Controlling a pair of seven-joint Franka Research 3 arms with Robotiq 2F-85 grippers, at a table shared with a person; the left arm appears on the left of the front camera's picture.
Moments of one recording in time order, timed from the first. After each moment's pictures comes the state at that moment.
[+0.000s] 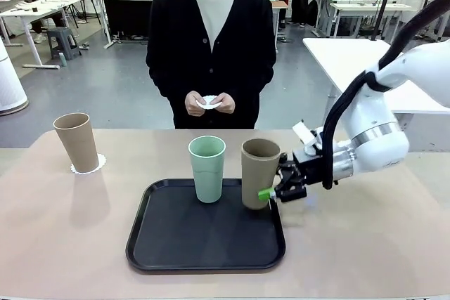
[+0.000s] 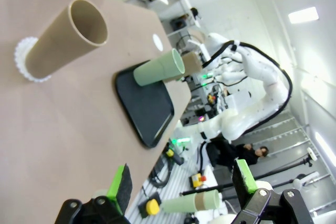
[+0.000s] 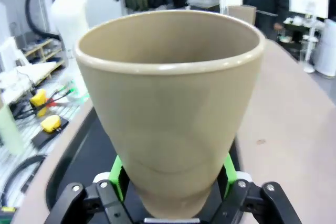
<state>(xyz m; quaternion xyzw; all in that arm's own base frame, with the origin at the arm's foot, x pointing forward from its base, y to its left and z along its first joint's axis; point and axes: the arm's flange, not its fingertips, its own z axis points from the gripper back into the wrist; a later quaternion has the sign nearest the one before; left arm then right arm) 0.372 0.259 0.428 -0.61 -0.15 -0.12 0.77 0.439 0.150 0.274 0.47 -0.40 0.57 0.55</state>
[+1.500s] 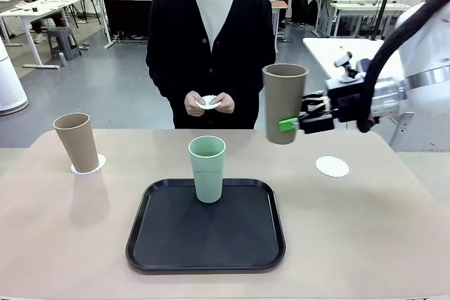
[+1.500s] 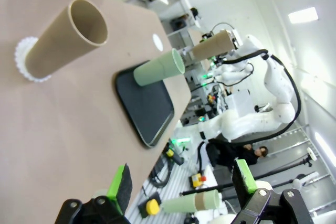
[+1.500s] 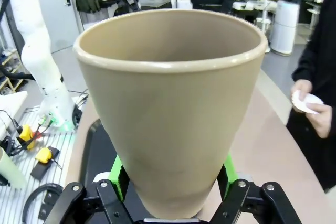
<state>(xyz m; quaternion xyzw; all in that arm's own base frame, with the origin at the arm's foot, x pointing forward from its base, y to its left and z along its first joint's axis) 0.372 0.260 0.428 -0.61 -0.15 -0.12 0.77 0.435 0.103 0.427 0.40 -0.42 0.52 0.63</state>
